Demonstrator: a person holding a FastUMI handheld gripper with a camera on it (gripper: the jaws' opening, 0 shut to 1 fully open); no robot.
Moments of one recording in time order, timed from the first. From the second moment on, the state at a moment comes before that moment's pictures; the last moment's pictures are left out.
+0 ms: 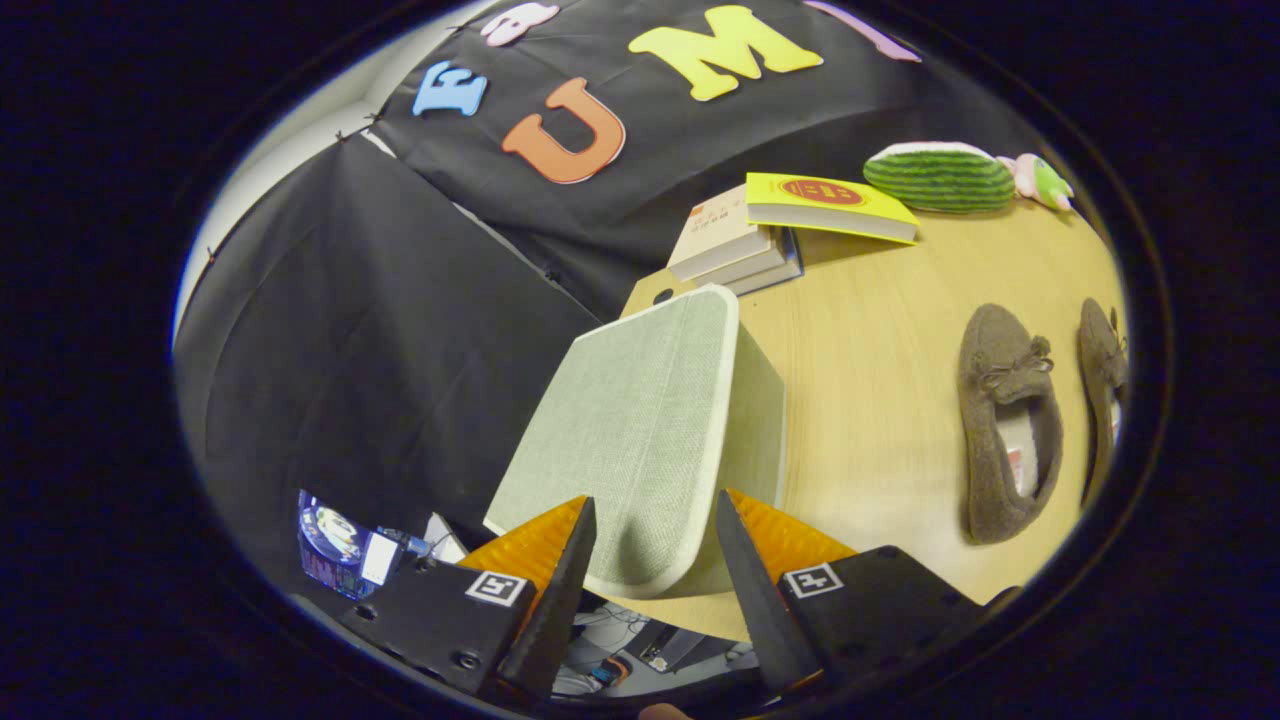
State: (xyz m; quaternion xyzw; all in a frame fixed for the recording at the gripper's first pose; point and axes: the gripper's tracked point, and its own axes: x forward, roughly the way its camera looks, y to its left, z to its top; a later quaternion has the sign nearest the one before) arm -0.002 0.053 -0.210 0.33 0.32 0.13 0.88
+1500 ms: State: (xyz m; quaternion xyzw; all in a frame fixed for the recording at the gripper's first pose) arm 0.028 0.249 -0.023 0.23 0.24 0.29 0.90
